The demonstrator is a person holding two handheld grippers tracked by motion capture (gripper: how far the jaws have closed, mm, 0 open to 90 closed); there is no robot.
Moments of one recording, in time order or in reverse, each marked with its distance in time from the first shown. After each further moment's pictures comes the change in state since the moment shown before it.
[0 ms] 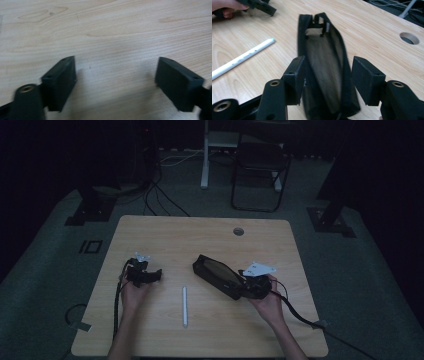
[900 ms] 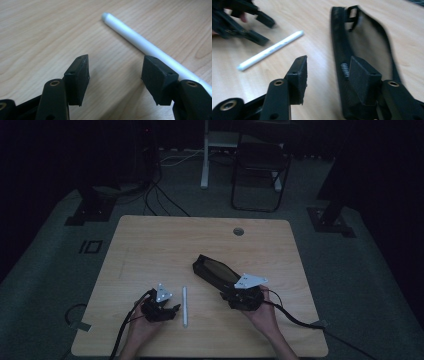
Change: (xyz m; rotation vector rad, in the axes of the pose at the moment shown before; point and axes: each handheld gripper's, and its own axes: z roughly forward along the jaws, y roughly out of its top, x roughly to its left) left arm -0.098 -0.064 -0.066 0.005 -0.254 0.334; right arm 0.034 -0.011 0.005 0.015 0.117 -0.022
